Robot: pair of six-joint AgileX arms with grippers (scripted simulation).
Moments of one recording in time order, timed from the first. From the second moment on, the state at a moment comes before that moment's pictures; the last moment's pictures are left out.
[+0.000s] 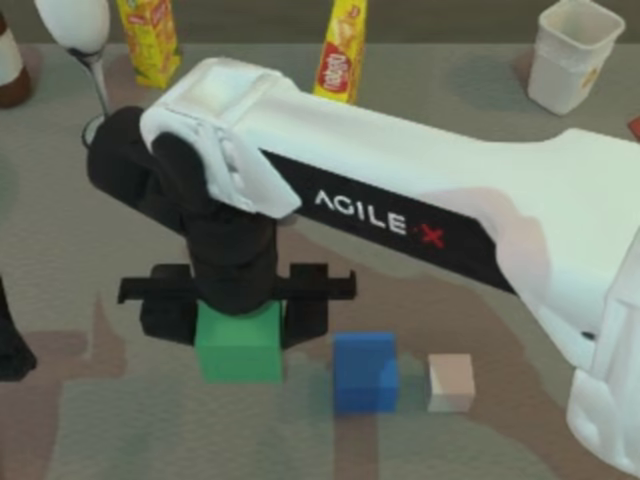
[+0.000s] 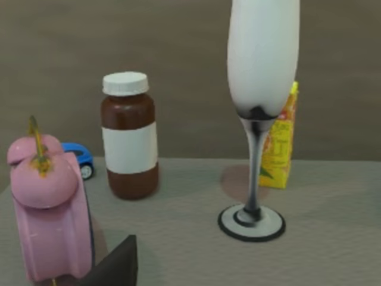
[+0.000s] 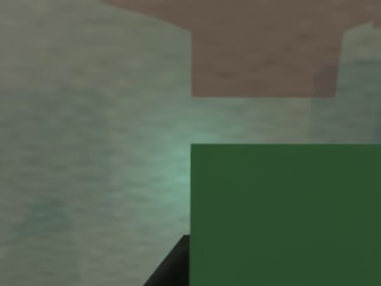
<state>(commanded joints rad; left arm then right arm) 0.02 0.00 0.00 0.00 0.00 0.00 0.98 2.40 2.21 -1.38 0.01 1.00</state>
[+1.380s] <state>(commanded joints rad) 0.02 0.00 0.00 0.00 0.00 0.00 0.98 2.42 1.98 -1.12 0.01 1.00</state>
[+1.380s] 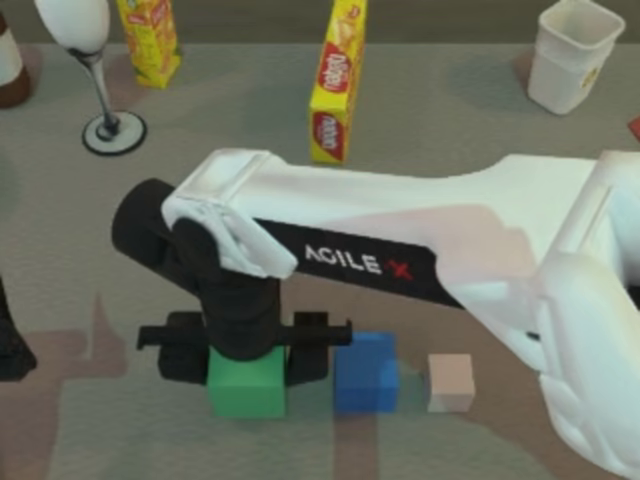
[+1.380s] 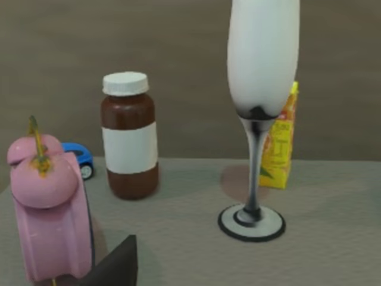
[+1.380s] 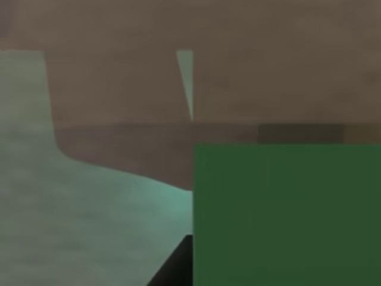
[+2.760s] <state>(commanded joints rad) 0.02 0.00 0.00 0.00 0.00 0.00 0.99 2.40 2.19 -1.36 0.01 1.00</state>
